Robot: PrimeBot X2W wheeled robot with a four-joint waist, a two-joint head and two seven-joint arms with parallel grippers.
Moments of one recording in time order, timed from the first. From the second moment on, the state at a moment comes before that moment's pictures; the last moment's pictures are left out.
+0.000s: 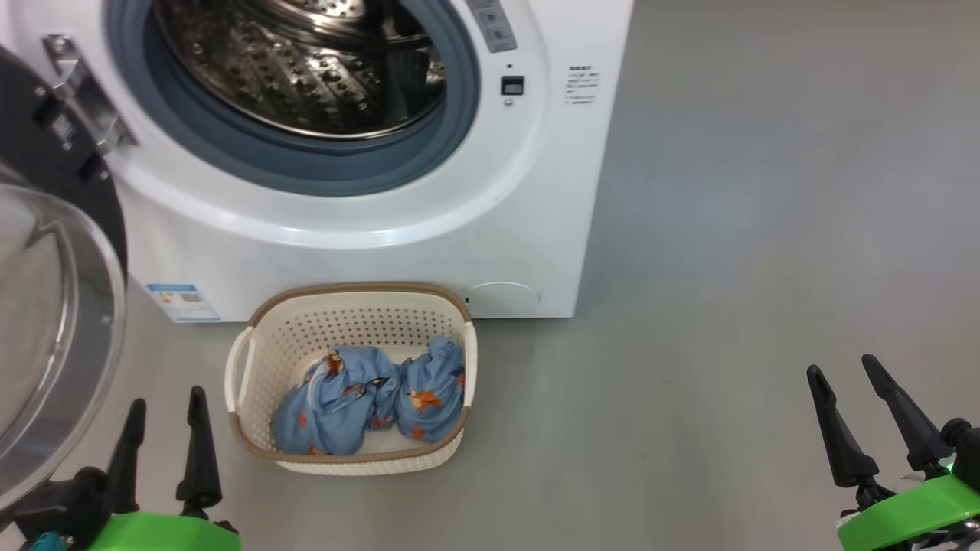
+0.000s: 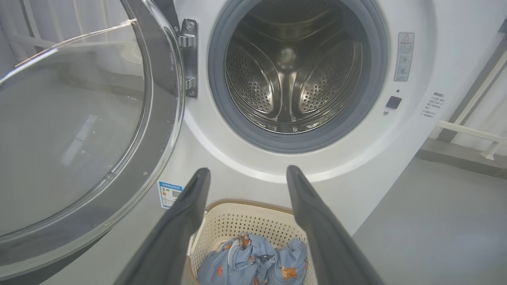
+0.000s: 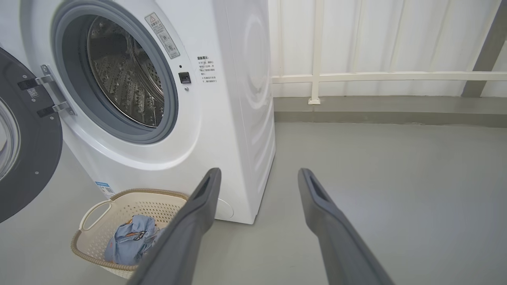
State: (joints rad) left arm -0.06 0.07 0.09 0.18 -0.33 -0.13 -0.26; right arm -0.02 -0.33 0.03 0.13 0.43 0.12 -0.25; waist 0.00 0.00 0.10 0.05
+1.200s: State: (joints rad) left arm -0.02 0.10 0.01 0.16 -0.38 -0.13 -0.26; right arm -0.02 -0.32 0.02 0.13 0.43 0.12 -0.25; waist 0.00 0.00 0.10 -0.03
